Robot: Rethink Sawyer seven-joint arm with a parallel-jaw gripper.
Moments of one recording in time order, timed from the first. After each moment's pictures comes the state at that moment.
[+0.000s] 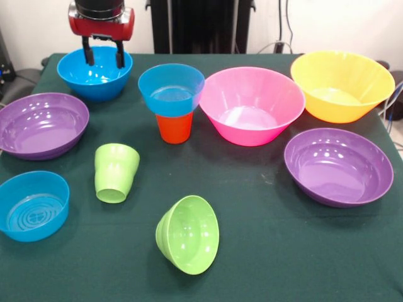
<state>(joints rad) -0.73 -0.71 0.22 1.78 -0.51 0.65 1.66</state>
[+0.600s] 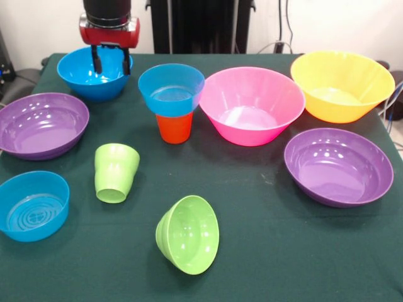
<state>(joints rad) -0.75 -0.66 0.19 1.87 -0.58 0.44 1.66</state>
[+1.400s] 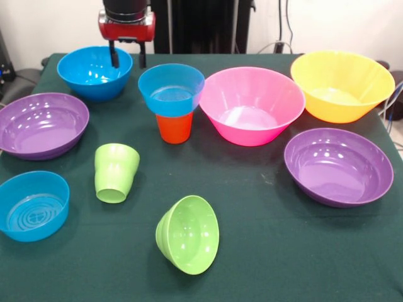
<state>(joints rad) -0.74 -0.67 0.16 1.96 -0.59 0.35 1.66</state>
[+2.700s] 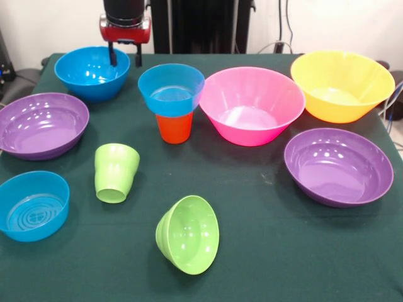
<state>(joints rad) -0.72 -0.54 0.01 1.97 -0.68 0.20 1.66</state>
